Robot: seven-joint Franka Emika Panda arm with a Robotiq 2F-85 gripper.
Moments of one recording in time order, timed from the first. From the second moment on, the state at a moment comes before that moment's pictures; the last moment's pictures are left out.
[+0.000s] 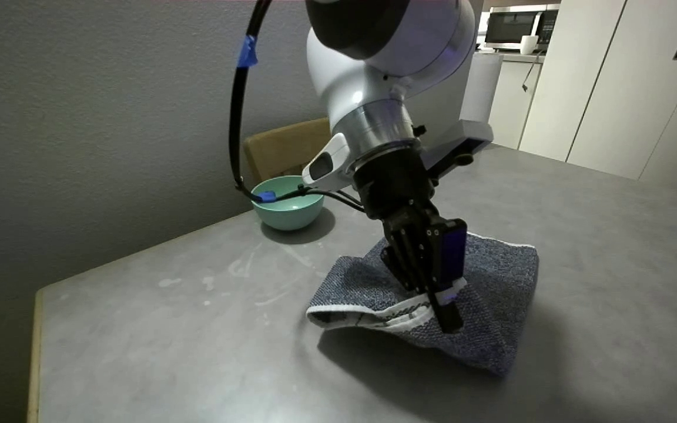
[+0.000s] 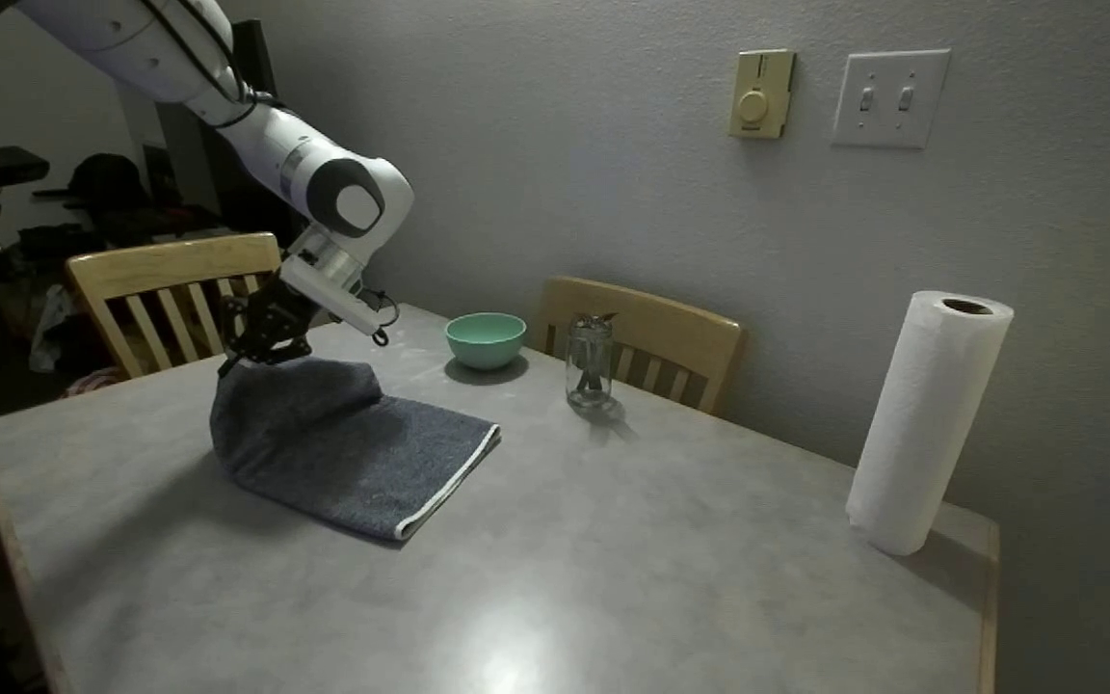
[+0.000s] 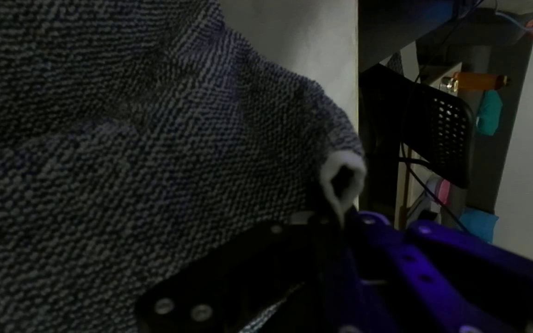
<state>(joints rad) 0.13 0.80 0.25 -1.46 0.25 1.56 -1.08</state>
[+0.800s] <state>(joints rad) 0.12 0.80 0.25 -1.49 0.29 1.63 -1.08</state>
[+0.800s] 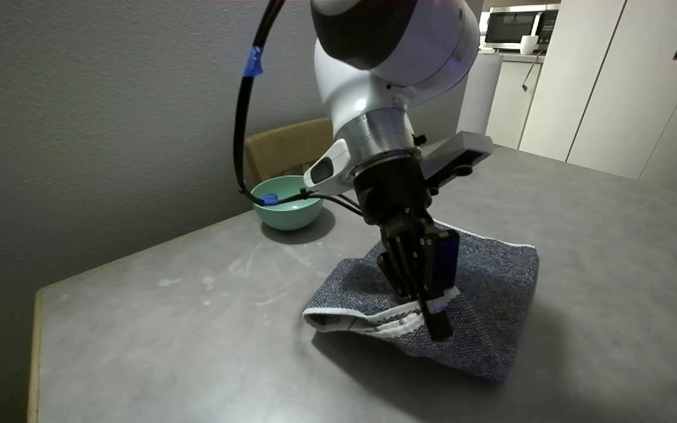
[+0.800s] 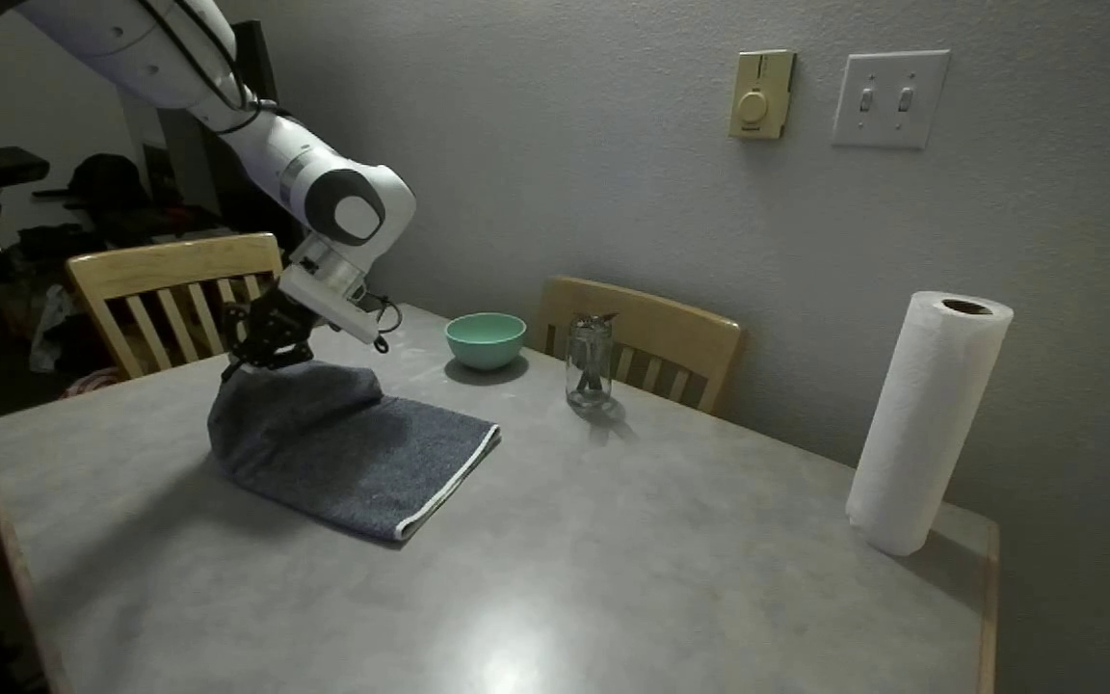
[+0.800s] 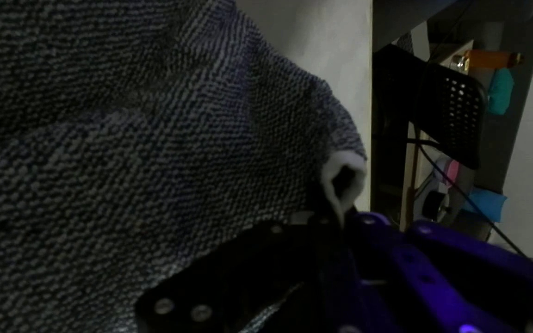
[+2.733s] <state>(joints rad) 0.17 0.98 0.34 -1.16 0.31 1.60 -0.92</state>
